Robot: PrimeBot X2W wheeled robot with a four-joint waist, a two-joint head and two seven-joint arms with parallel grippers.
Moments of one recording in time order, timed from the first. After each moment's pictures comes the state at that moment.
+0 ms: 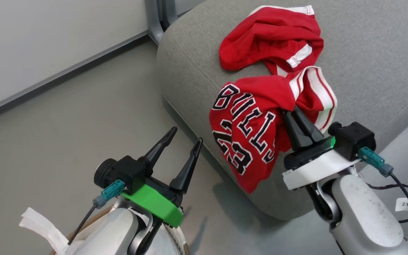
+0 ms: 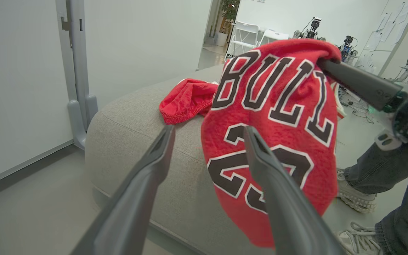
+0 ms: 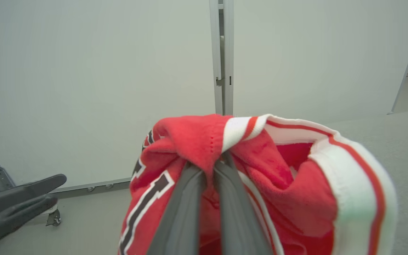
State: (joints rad) left arm -0.37 0.24 -0.66 0.22 -0.54 -0.13 -0.26; right arm -0.37 -0.12 0.32 0.14 0.35 0.13 -0.26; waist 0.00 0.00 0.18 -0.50
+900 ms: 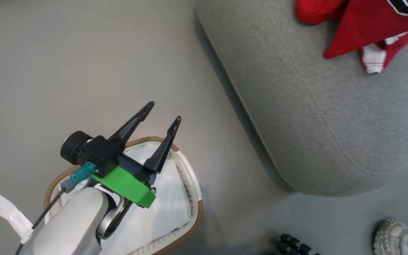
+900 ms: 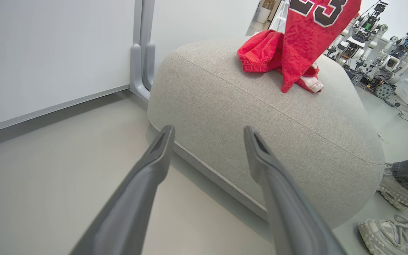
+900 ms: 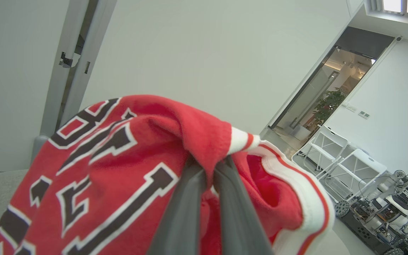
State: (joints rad) left arm -0.47 0.41 -0.70 0.14 -0.55 -0.13 -0.26; right arm -1.02 -0.42 -0.22 0.53 -0.08 0.13 -0.19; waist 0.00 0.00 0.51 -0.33
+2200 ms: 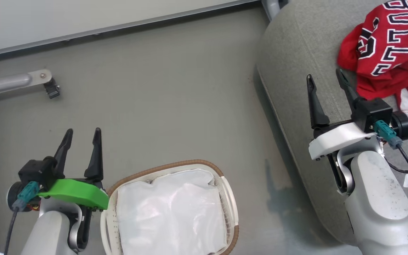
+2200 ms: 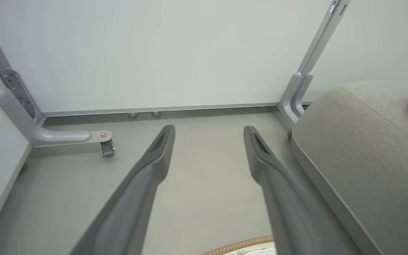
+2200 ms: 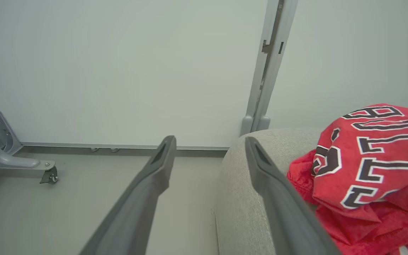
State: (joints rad) left arm -0.29 0.22 -0.19 0.39 -0.43 -0.13 -0.26; right arm -0.49 -0.06 0.03 0.37 0.07 0.13 -0.26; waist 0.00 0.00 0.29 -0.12
